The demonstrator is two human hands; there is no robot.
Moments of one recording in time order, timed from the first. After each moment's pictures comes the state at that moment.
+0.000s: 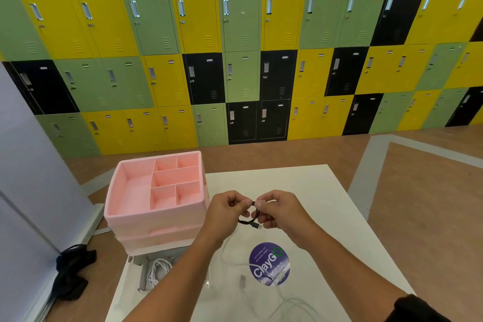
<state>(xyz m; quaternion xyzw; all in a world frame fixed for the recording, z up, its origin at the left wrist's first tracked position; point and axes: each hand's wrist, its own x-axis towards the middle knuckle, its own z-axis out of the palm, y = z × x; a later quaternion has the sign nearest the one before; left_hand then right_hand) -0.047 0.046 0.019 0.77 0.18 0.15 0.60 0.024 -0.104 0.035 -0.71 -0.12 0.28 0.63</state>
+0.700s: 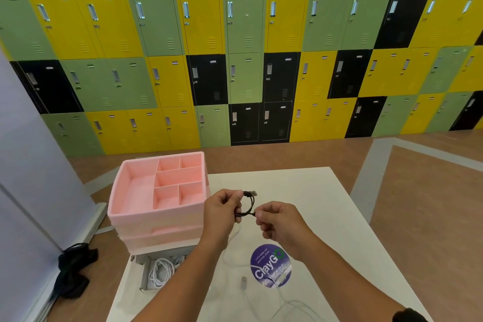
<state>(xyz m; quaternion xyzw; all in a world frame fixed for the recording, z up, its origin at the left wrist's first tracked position) -0.049 0.042 0.016 0.63 0.24 0.24 0.70 0.010 -0.103 0.022 -0.67 -0.07 0.32 0.67</state>
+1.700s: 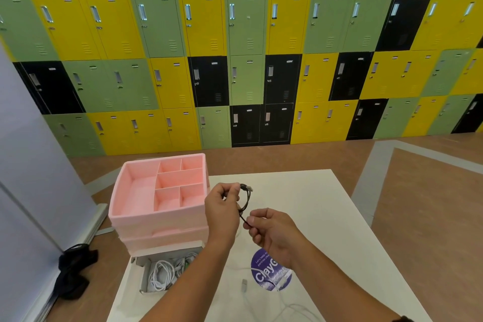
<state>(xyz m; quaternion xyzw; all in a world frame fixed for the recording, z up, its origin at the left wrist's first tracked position) -0.038 0.035 0.026 0.63 0.27 0.35 0.64 -0.009 -0.088 0.035 -0.57 0.03 0.39 0.73</state>
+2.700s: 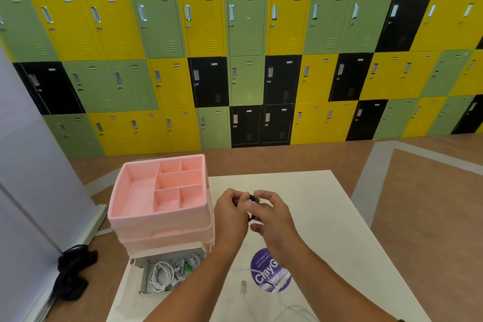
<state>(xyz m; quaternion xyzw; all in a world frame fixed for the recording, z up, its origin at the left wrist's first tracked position) -0.039 0.021 0.019 0.72 0.26 0.29 0.58 -0.014 -0.077 0.041 -0.60 -0.05 0.26 0.75</state>
